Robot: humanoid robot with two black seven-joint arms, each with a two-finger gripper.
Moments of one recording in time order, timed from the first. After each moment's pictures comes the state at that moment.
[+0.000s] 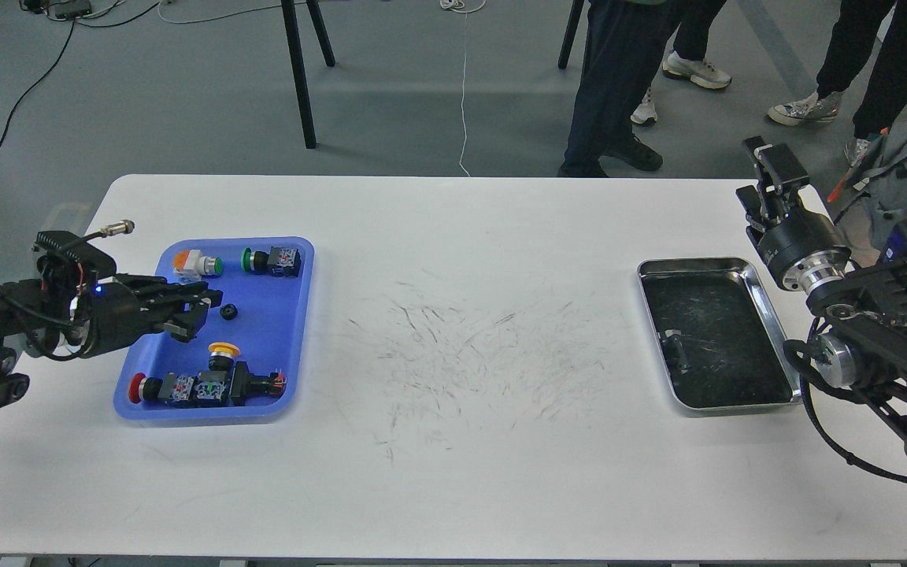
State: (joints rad) left arm -1.03 0.71 0.48 -0.83 1.32 0.27 -0.49; right arm 0.68 -0.52 0.47 0.86 -0.50 -0.18 0.49
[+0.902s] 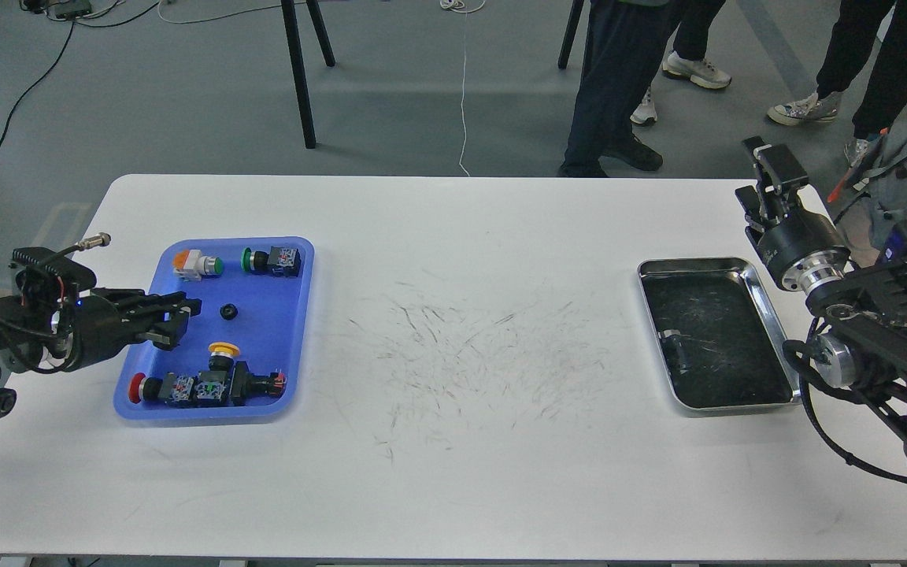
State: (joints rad) left arm -0.97 0.71 0.45 -0.78 1.29 0.27 -0.49; right arm 0.68 -0.52 0.47 0.86 -0.50 -0.18 0.49
